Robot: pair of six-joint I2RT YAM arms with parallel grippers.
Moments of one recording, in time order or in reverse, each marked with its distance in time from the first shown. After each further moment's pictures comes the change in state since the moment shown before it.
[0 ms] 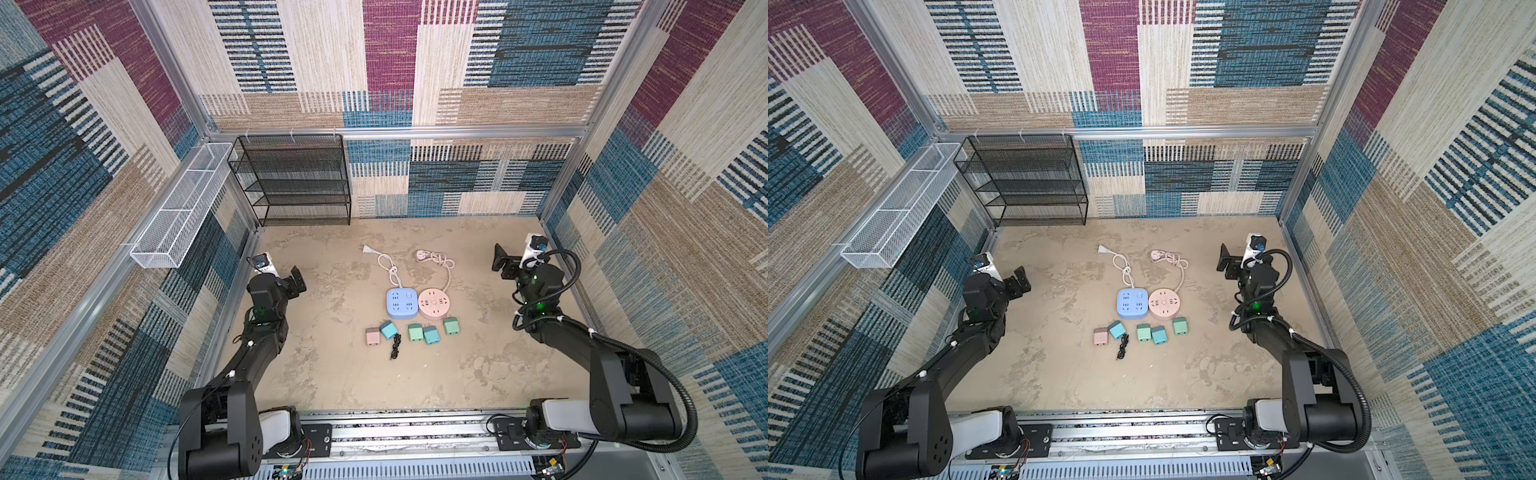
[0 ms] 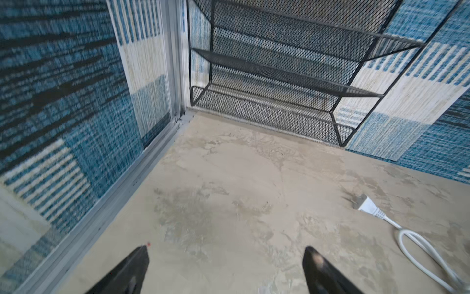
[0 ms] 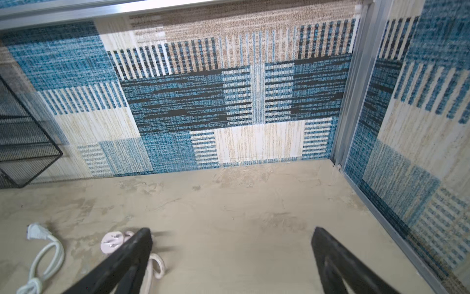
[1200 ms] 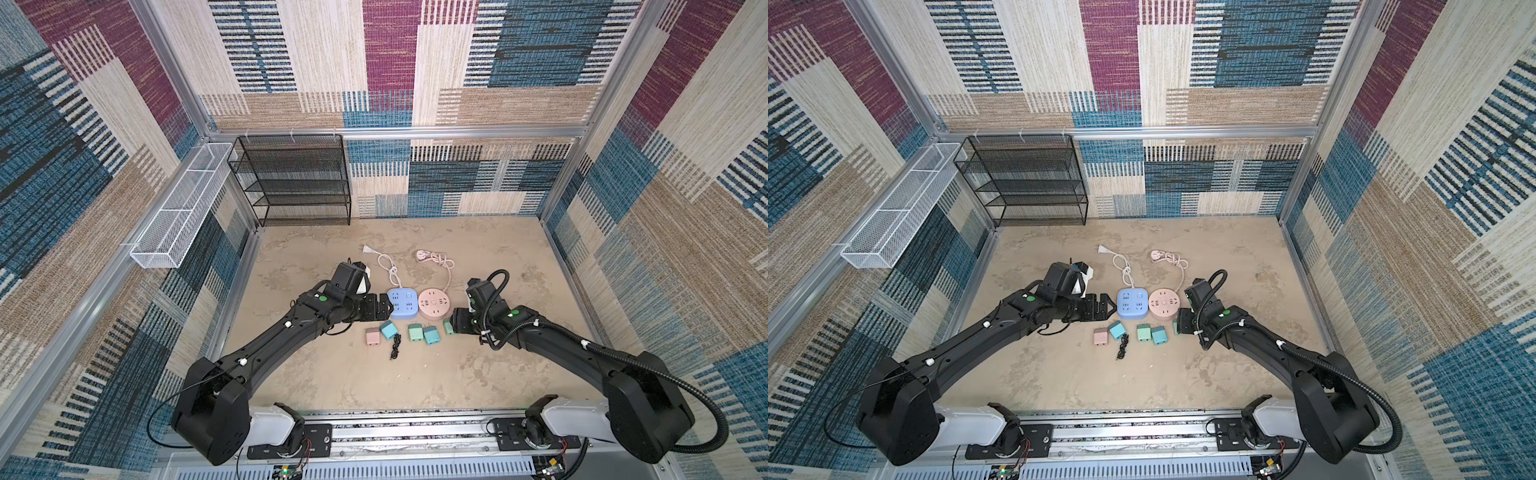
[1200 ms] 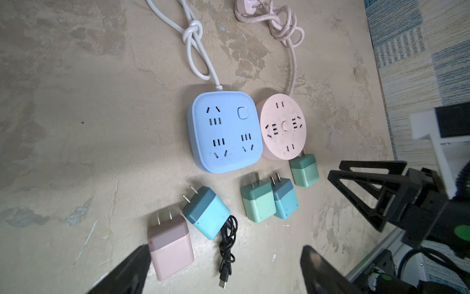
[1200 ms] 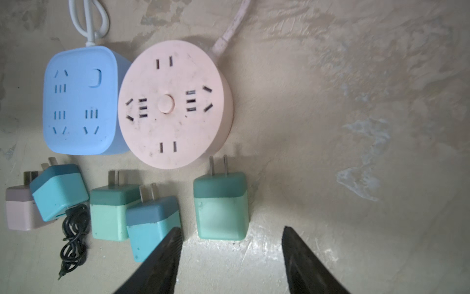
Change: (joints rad) left arm -0.652 0.139 0.386 -0.799 0.340 -0.336; right arm 0.488 -0.032 0.113 -1.081 0.005 0.389
